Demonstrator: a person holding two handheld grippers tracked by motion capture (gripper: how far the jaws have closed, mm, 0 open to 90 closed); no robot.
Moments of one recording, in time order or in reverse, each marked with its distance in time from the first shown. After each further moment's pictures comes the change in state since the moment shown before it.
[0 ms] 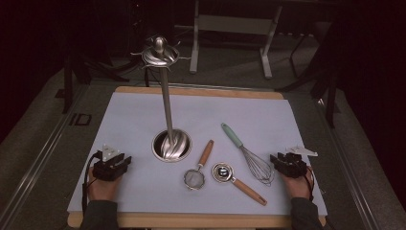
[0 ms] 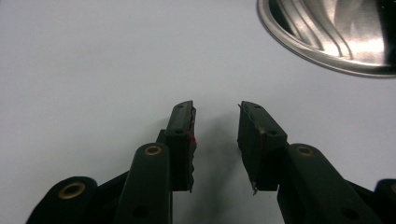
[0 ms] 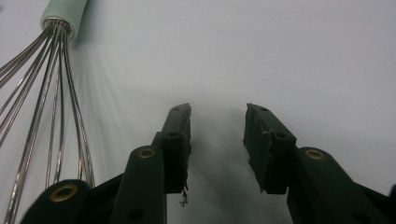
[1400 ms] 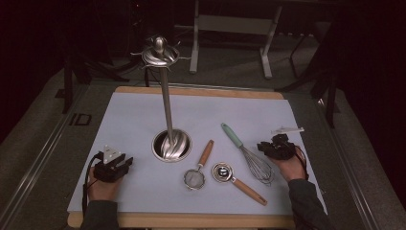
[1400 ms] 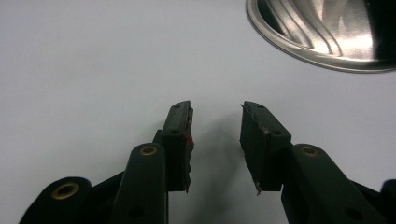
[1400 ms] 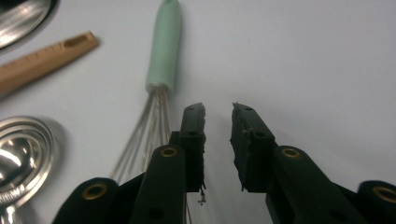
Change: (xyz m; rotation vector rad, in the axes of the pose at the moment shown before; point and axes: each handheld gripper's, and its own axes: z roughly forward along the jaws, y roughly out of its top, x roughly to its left) left arm -0.002 -0.002 -0.001 -0.013 -0.017 0.027; right arm 0.032 0.074 0.006 0.112 0.193 -0.102
